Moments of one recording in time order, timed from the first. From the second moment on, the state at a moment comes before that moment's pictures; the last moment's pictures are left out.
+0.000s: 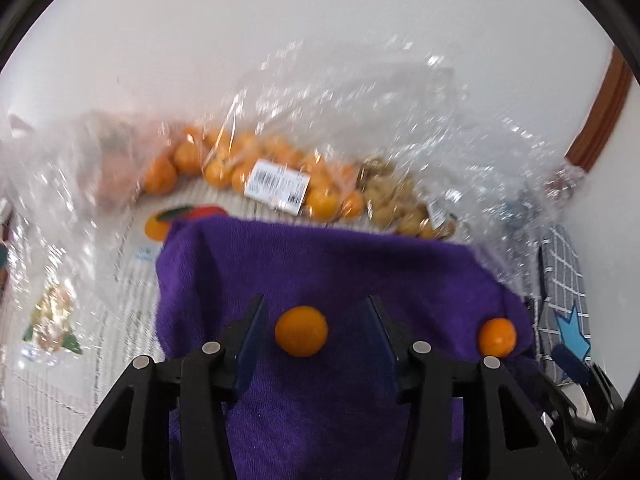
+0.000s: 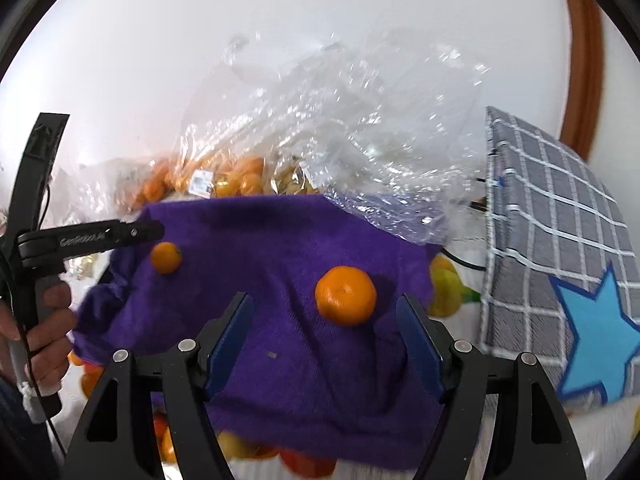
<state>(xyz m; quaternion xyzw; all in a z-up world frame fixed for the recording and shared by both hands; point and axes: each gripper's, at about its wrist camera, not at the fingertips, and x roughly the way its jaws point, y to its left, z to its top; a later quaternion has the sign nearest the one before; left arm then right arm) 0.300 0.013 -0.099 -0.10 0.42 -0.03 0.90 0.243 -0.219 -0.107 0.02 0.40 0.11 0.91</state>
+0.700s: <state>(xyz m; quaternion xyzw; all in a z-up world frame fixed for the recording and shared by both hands) 0.170 -0.004 -0.042 -0.07 0.35 -0.08 0.93 0.079 -0.252 -0.034 0.02 0.33 0.10 0.94</state>
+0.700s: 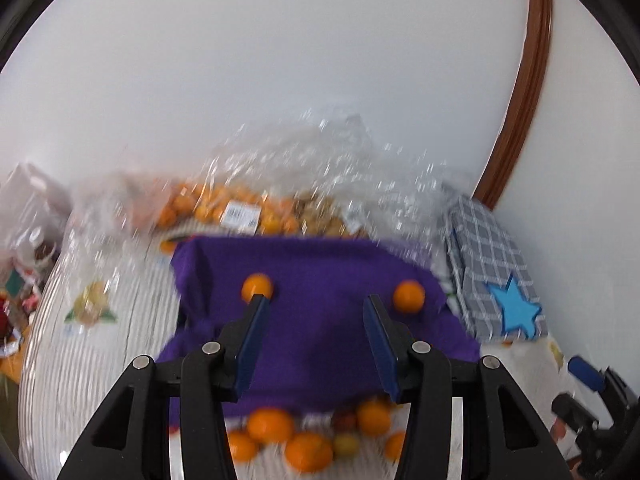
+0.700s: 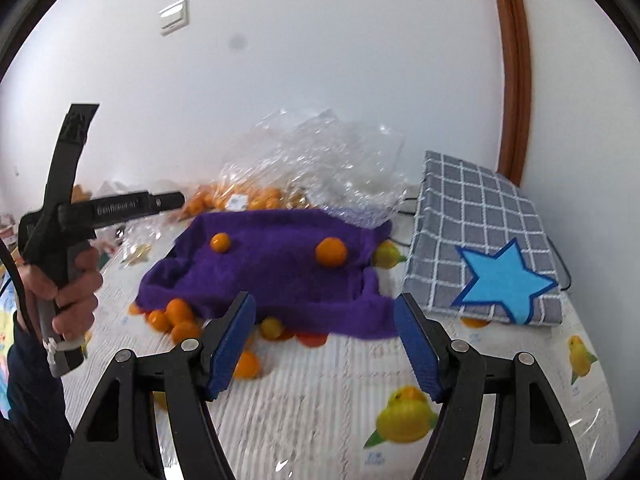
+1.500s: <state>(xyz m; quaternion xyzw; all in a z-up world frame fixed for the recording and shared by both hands) 0.072 0.075 -0.160 -0.12 0.41 -0.02 0.90 0.094 -0.189 -0.147 0.03 0.44 0.17 0.88</state>
